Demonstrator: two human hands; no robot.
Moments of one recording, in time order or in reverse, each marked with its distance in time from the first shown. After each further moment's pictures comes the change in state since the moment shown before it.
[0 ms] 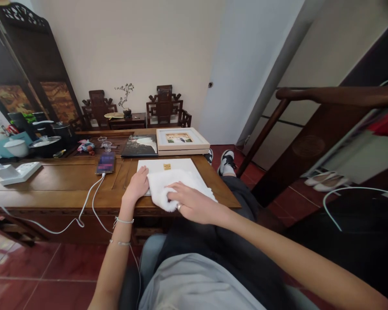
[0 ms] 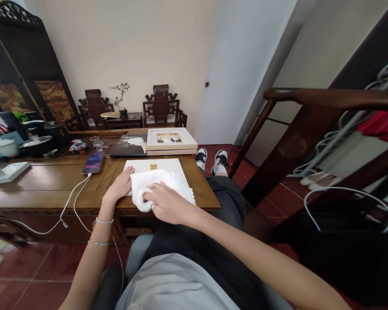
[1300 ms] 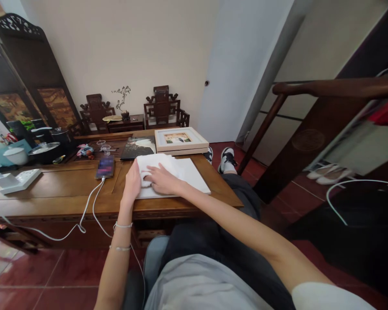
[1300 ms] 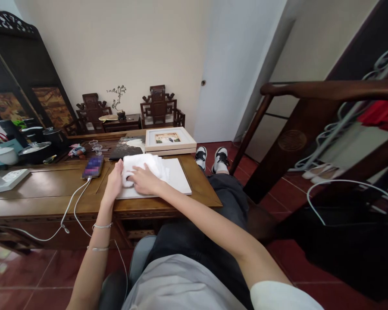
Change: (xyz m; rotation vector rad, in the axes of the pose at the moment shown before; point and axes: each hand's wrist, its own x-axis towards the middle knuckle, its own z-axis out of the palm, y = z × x) left_hand 0.001 0.012 -0.020 -0.575 0.374 -0.238; right_hand 0.102 0.023 0.011 -0.190 -0.071 0.040
